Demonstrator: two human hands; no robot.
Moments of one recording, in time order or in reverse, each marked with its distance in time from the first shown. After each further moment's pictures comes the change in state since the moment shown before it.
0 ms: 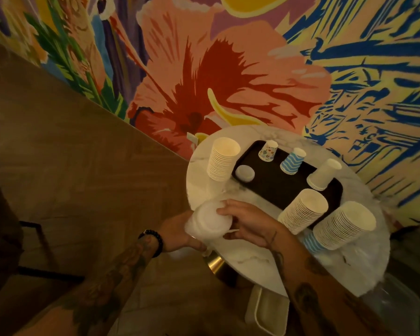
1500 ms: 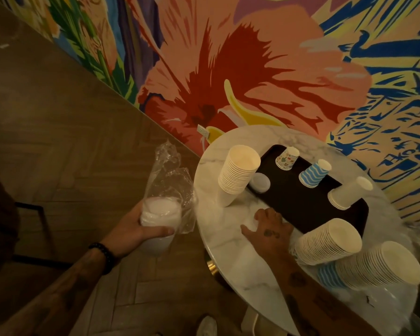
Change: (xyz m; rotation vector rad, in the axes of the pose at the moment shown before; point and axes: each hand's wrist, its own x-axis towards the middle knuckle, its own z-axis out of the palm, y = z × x) left_hand -0.036 -0.019 -0.072 -0.579 0.347 -0.056; right_hand 0.115 0.055 -0.071 -1.469 0.720 -0.125
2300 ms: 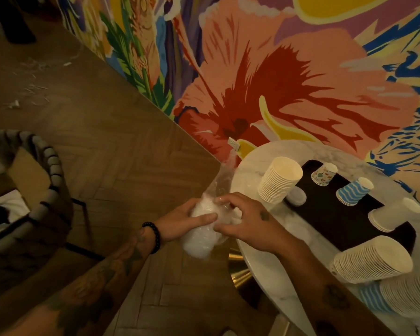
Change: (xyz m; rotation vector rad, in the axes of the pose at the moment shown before) left_hand -0.006 0.020 -0.019 0.031 -0.178 -0.047; right_hand -0.055 -0.135 -0.125 0.762 -0.262 -0.700
